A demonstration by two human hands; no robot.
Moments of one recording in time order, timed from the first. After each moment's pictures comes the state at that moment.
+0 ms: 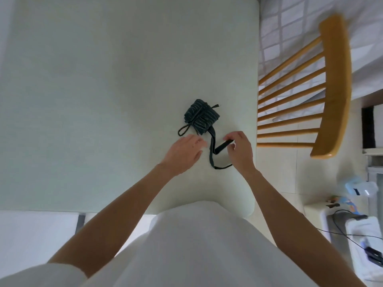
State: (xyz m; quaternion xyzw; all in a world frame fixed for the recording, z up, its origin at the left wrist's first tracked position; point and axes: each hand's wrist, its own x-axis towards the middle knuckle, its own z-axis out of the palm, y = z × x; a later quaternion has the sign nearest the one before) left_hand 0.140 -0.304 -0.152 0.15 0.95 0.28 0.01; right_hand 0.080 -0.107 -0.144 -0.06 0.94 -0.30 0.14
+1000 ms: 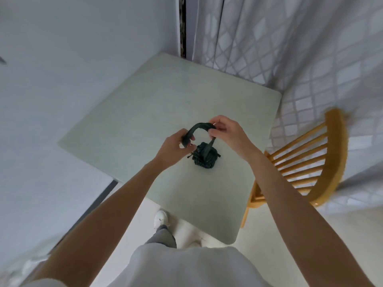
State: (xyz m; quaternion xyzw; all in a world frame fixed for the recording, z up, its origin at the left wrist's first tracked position) left_hand 0.221 -0.265 -0.011 -0.21 0.84 0.49 -0.10; right_hand 0.082 -0.120 0.036 -0.35 0.71 -0.51 0.33
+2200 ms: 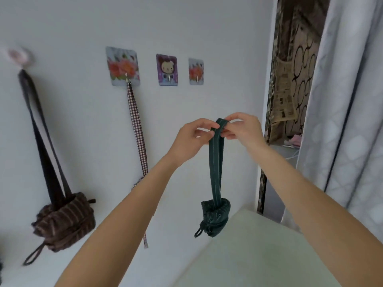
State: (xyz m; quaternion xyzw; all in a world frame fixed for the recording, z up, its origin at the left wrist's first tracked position) left_hand 0.254 -0.649 0.362 -0.07 0.82 0.38 -0.41; right_hand 0.108 -0.568 0.373 -0.45 0.58 -0.67 0.08
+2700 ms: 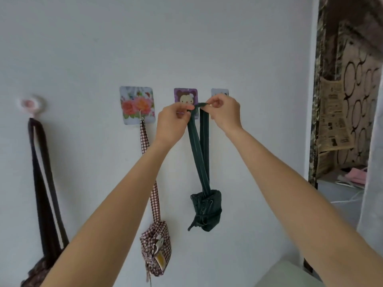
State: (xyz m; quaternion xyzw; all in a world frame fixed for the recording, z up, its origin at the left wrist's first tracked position) left_hand 0.246 -0.753 0.474 -0.25 0.75 0.17 -0.59; right_hand 0.099 -0.725 0.485 -0.54 0.51 -0.67 -0.05
